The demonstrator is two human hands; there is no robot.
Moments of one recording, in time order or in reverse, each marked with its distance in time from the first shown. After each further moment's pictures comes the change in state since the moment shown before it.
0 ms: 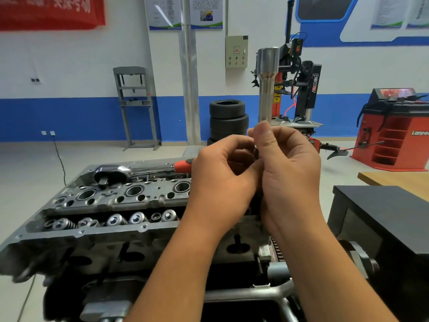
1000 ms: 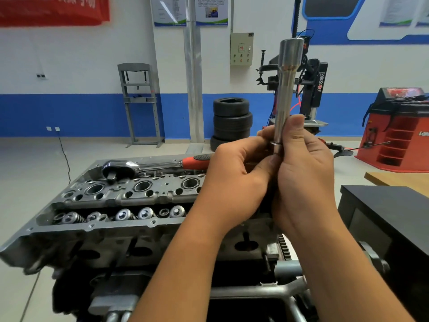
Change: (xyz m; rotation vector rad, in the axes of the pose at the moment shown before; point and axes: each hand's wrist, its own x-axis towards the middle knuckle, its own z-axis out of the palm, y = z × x) left_hand 0.001 0.003 -0.001 -0.073 -0.126 -0.039; right_hand 0.001 -0.002 0.001 0.020 -0.014 0.054
